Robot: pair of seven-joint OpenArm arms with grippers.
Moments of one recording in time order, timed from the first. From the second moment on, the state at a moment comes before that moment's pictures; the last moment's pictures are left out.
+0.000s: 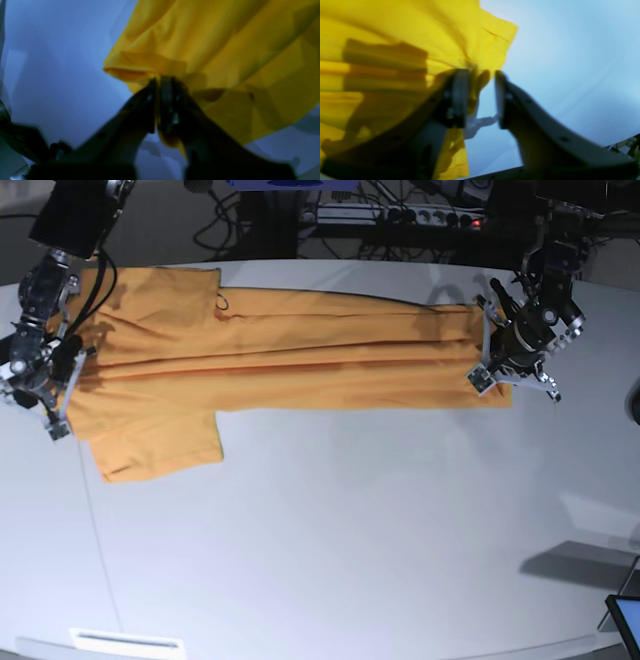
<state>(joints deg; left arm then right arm) 16.0 -33.8 -0.9 104.4 4.2 -34.3 46.7 0.0 9.4 25.8 94.3 -17.1 41.6 -61.4</state>
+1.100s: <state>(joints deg) 15.1 -34.6 -17.4 104.5 4.2 -40.6 49.4 0.2 11.4 25.8 94.3 -20.5 41.5 -60.6</state>
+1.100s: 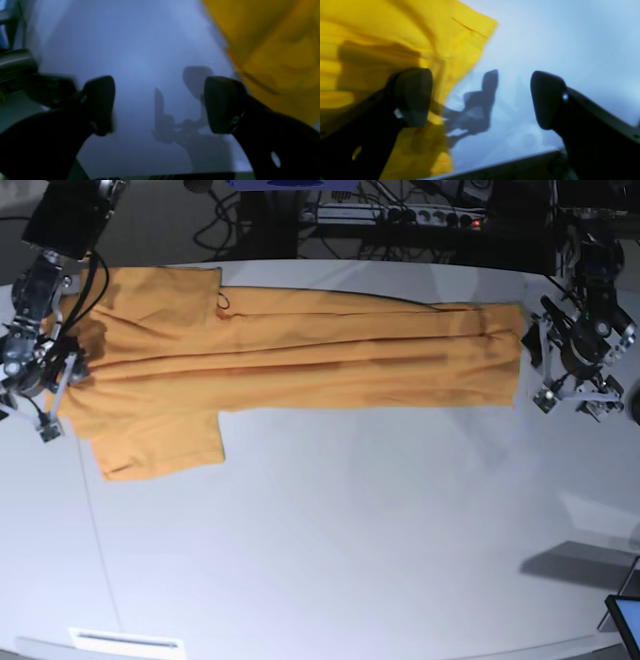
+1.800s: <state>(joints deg) 11.1 -33.5 -20.6 104.6 4.3 -40.8 49.9 4.8 5.7 25.9 93.5 -43.5 41.7 -52.4</state>
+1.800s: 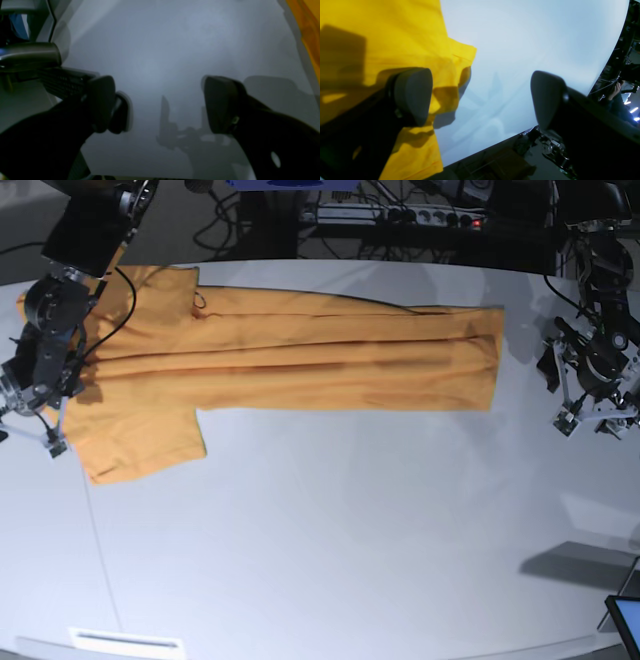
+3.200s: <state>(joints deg) 6.8 -30.8 -20.5 102.9 4.4 -40.8 49.8 23.8 5.9 18.9 75.3 -21.9 41.4 -59.9</state>
